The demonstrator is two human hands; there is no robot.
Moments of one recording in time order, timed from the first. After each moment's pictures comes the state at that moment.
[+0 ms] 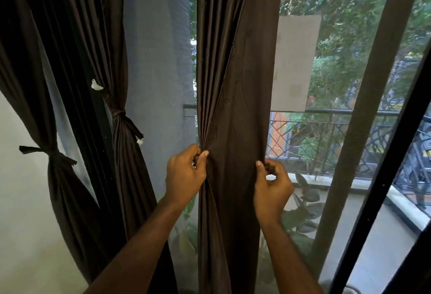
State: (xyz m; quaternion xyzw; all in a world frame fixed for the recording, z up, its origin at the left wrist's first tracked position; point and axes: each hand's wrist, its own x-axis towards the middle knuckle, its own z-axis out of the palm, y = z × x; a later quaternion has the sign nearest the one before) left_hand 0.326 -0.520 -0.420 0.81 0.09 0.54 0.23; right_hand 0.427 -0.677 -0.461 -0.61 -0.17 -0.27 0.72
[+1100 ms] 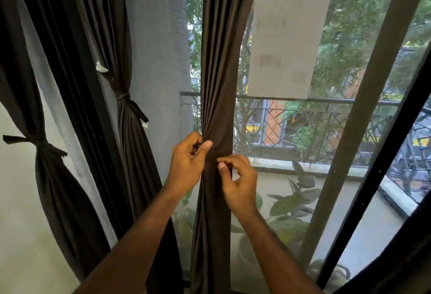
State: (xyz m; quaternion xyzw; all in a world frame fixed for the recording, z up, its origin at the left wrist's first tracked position) left_hand 0.313 -0.522 -0.417 0.78 0.04 0.48 0.40; right_hand 0.385 -0.639 -0.470 -0.62 -0.39 -0.19 0.65
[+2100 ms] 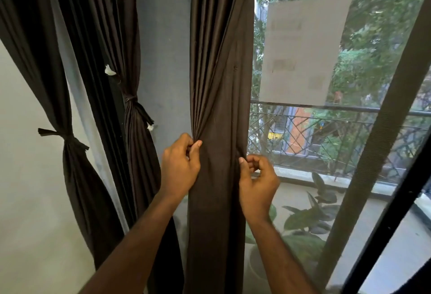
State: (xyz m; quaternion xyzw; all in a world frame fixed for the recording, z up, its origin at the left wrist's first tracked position) left_hand 0.304 -0.522 -0.420 0.79 0.17 0.56 0.18; right_hand 0.410 -0.653 -0.469 -0.61 -0.27 -0.22 0.71
